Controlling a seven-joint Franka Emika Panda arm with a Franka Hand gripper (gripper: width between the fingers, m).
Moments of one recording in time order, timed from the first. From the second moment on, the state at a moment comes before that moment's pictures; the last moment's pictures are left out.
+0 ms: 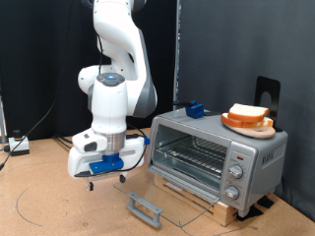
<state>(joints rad) 0.09 0.08 -0.37 -2.48 0.06 2.52 0.32</state>
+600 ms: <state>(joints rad) 0.07 -0.11 -0.40 -2.42 0.46 2.13 -0.12</state>
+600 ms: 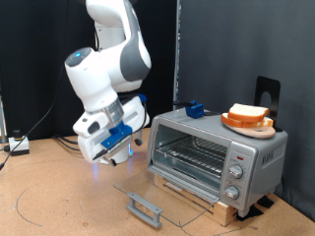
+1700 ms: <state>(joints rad) 0.15 -0.32 -0.41 -2.38 0.66 1.80 -0.56</state>
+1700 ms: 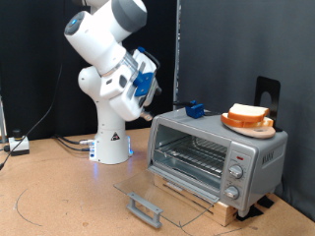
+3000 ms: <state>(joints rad) 0.28 -0.58 -0.20 -2.45 0.63 1.75 -0.99</state>
